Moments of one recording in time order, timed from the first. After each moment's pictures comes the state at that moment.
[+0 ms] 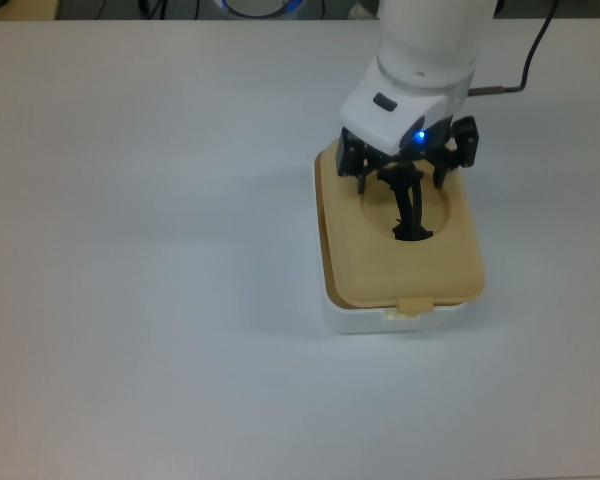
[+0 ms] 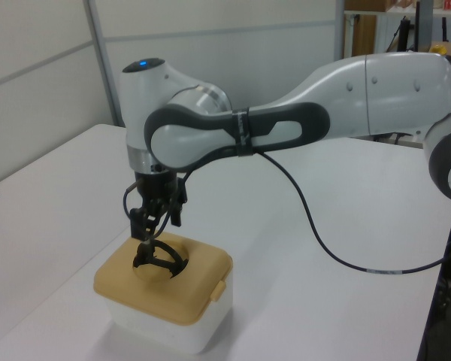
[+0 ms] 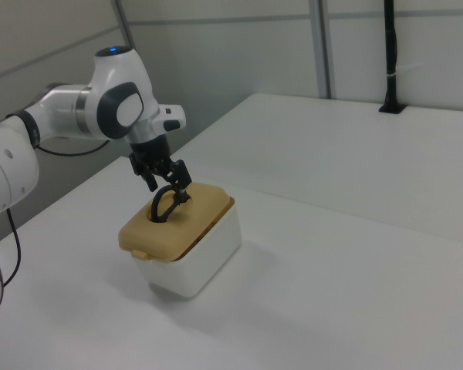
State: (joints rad) arm 0.31 0.44 0.01 -1.26 0.02 1.77 0.21
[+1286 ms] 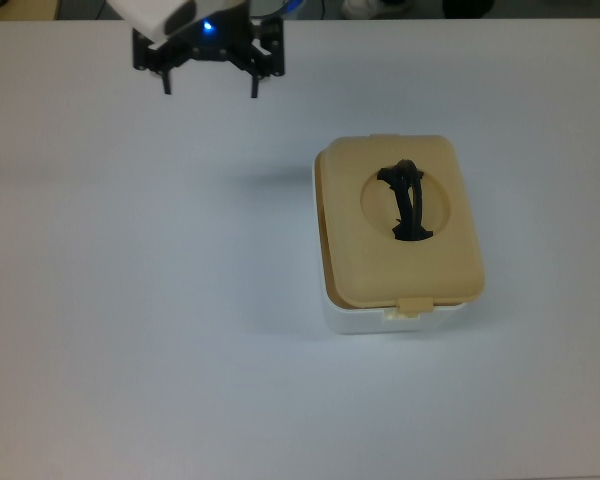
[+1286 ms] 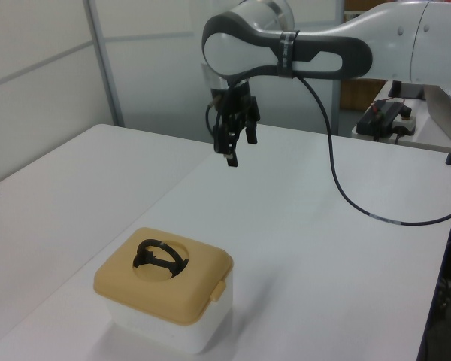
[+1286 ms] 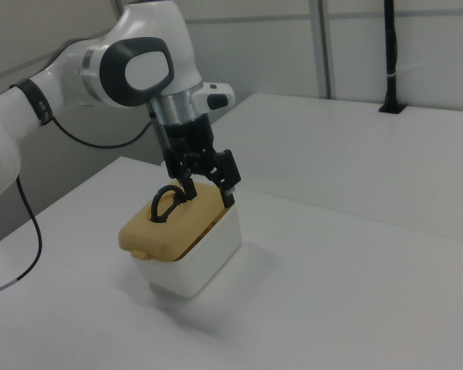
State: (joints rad) arm 0.30 0.27 -0.30 -1.27 -0.02 1.48 -0.08
